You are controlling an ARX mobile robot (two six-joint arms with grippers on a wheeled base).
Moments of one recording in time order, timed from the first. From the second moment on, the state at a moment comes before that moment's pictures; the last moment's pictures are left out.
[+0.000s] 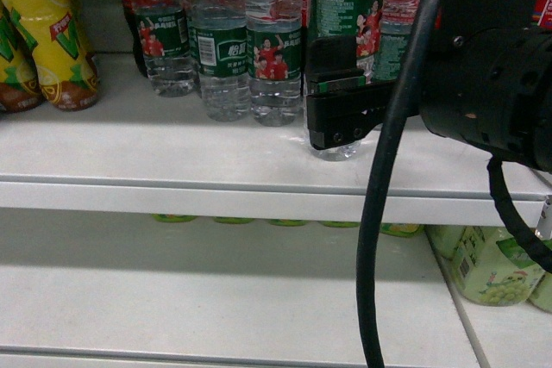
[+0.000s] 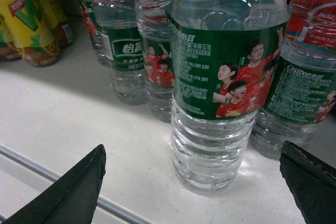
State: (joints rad) left arm 0.00 0.01 0.01 0.00 0.00 0.00; right arm 0.45 1.70 0.73 0.80 0.03 0.04
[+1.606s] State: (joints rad) left arm 0.00 0.01 0.01 0.00 0.00 0.00; right arm 0.47 1.95 1.13 0.63 0.25 0.10
